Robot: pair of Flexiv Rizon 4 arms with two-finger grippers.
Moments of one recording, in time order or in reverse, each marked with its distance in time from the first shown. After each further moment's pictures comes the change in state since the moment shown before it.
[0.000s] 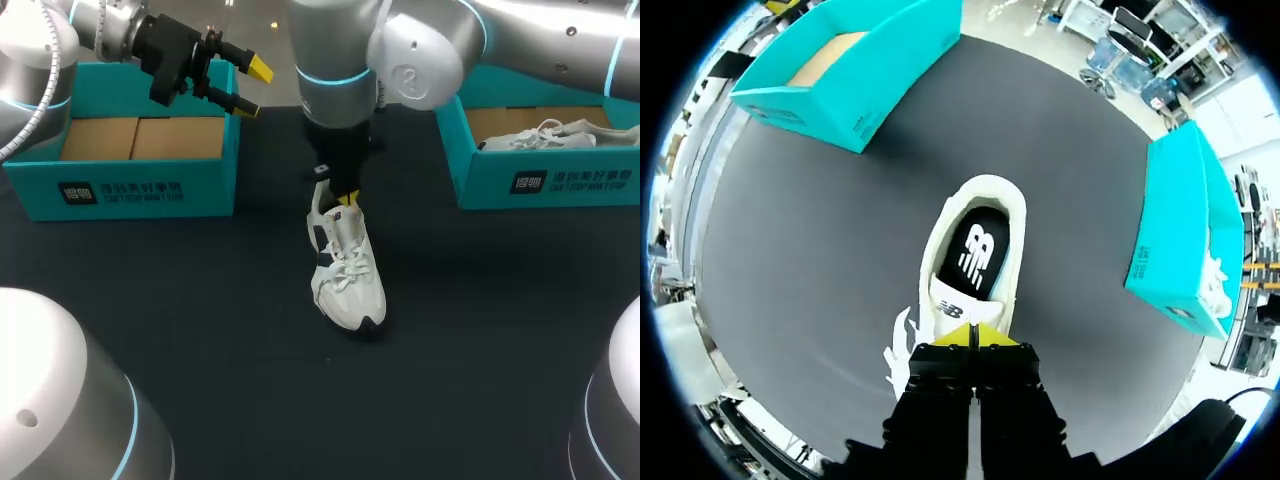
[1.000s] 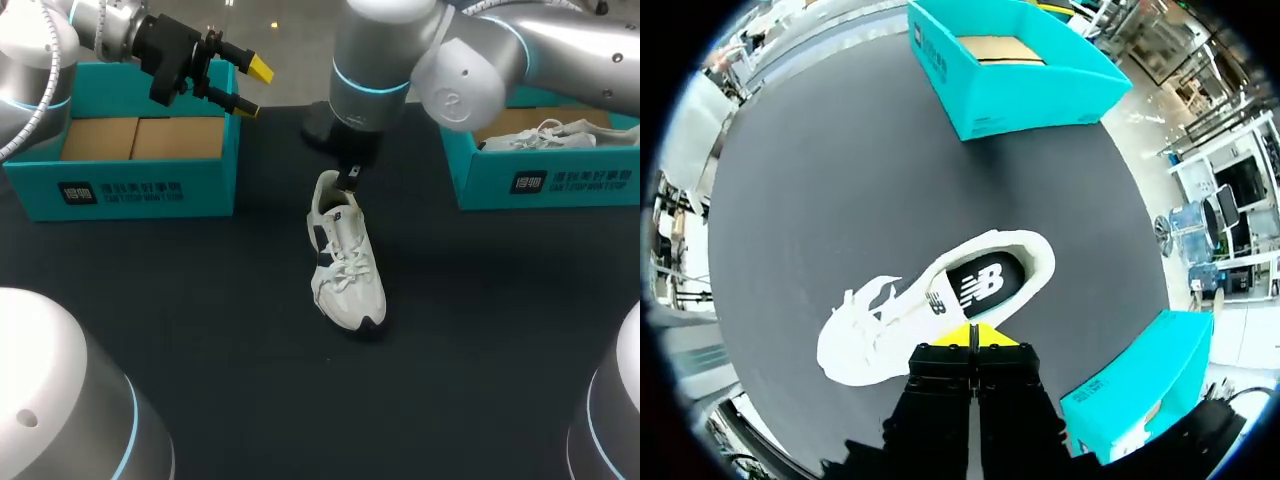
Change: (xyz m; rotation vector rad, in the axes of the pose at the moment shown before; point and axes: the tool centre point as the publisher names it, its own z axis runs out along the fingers) left arm 0.000 0.000 0.000 0.000 0.000 0.000; right arm -0.023 0.017 -0.007 -0.174 0.010 -0.742
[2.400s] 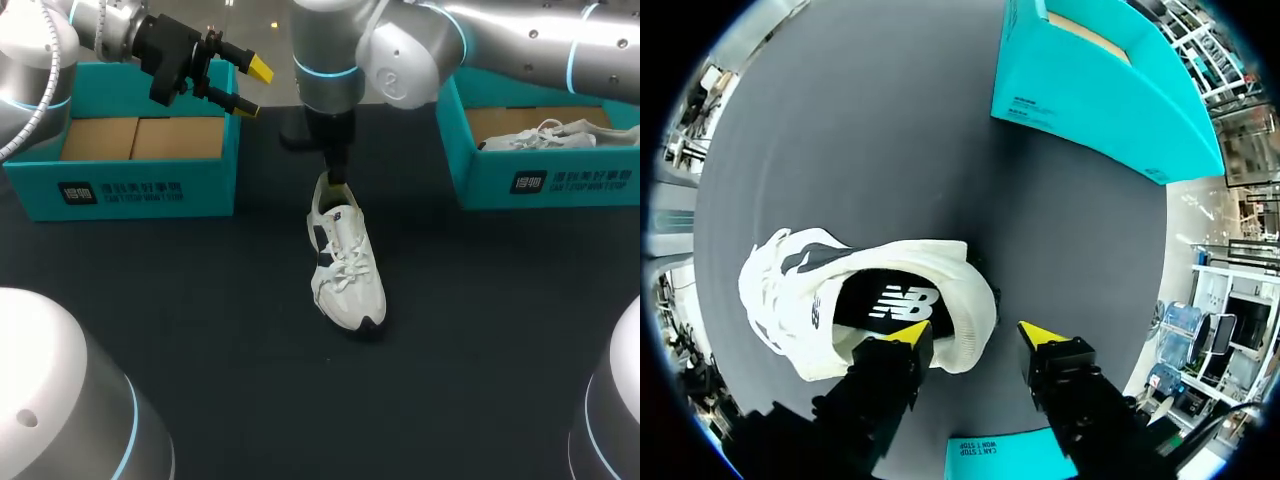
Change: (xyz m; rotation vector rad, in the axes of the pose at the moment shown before) left arm 0.000 0.000 0.000 0.000 0.000 0.000; right arm -0.062 0.039 0.064 0.106 0.027 -0.489
